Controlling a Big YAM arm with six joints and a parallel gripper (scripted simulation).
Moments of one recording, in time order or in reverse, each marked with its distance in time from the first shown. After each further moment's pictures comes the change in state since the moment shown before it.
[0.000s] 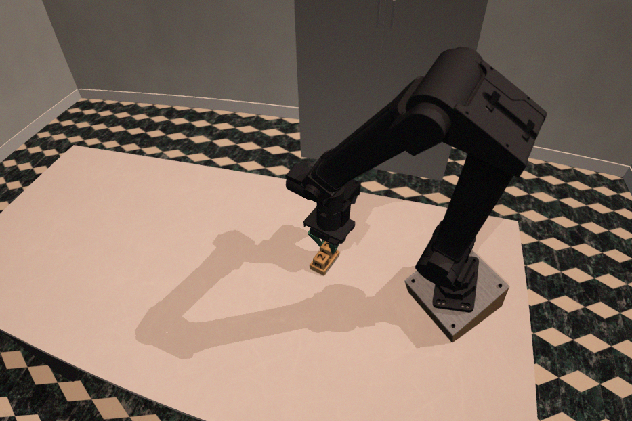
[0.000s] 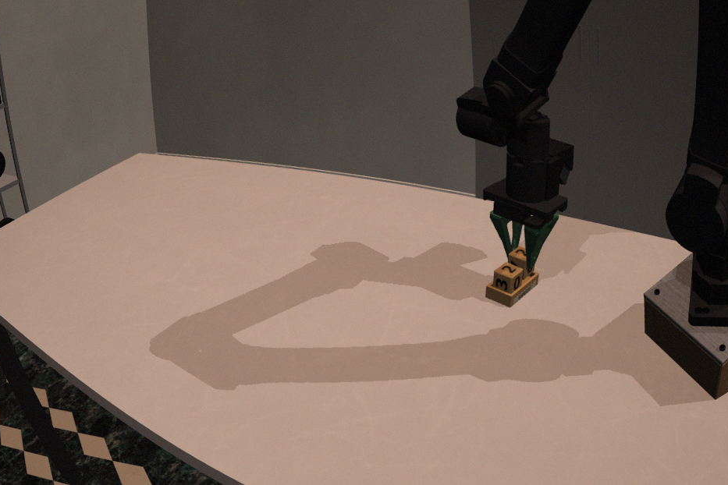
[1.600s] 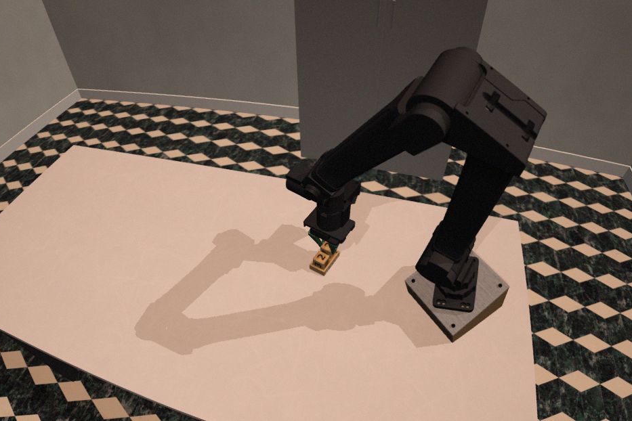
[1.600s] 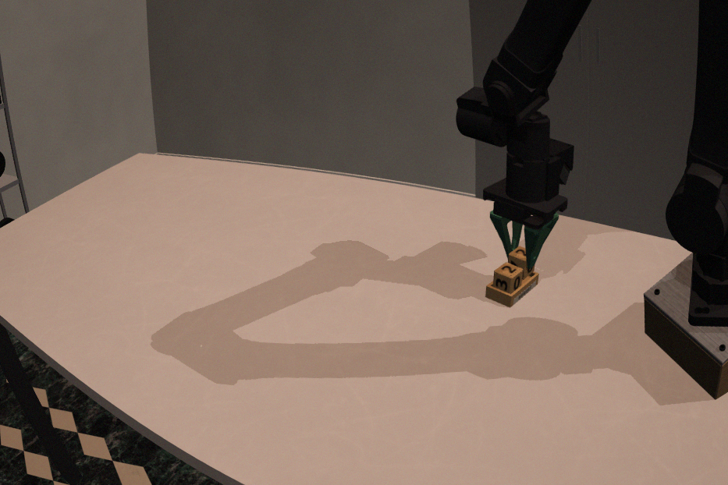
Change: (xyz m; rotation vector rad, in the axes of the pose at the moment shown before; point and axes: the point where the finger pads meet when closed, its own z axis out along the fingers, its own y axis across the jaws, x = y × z) arm 0.000 0.000 0.000 0.000 0.000 0.000
